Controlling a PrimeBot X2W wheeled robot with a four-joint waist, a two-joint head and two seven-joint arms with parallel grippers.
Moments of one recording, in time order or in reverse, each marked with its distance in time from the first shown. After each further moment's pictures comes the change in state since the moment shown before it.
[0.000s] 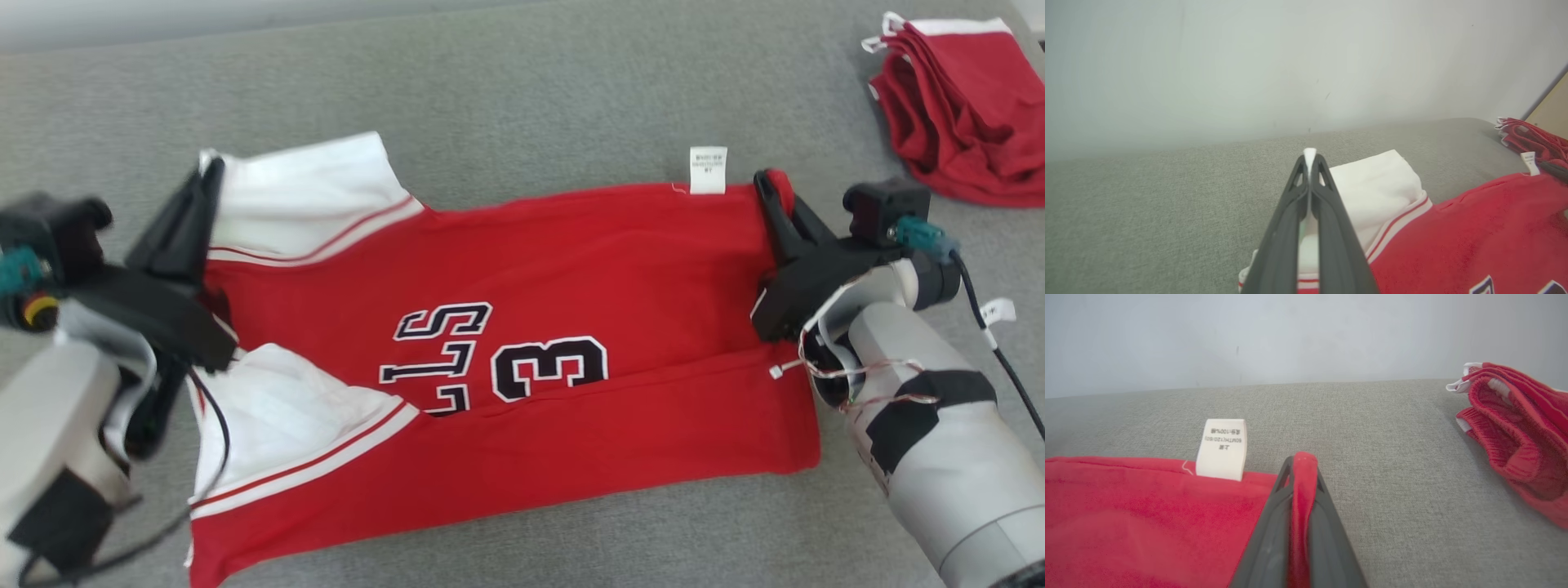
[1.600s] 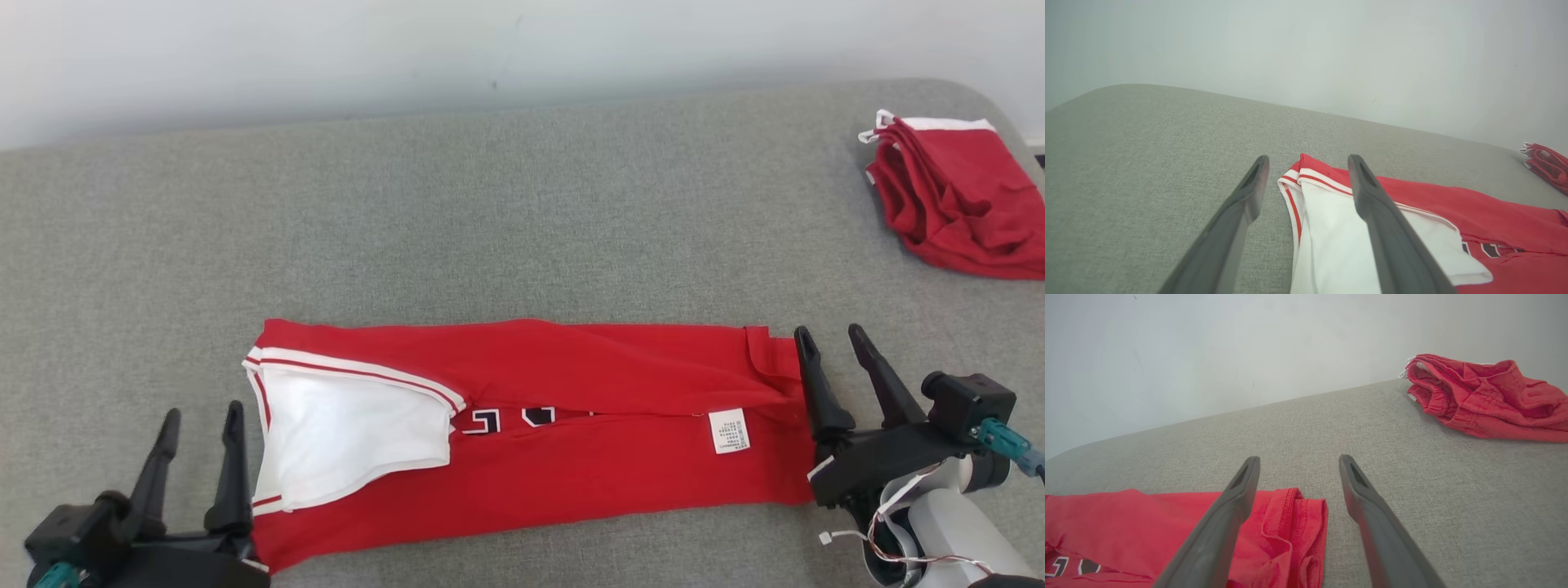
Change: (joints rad) left arm 0.738 -0.265 0.560 -0.357 0.368 0.086 -0.008; right arm 0.572 -0.045 -0.300 -0.495 -0.013 0.000 -0.013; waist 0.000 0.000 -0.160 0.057
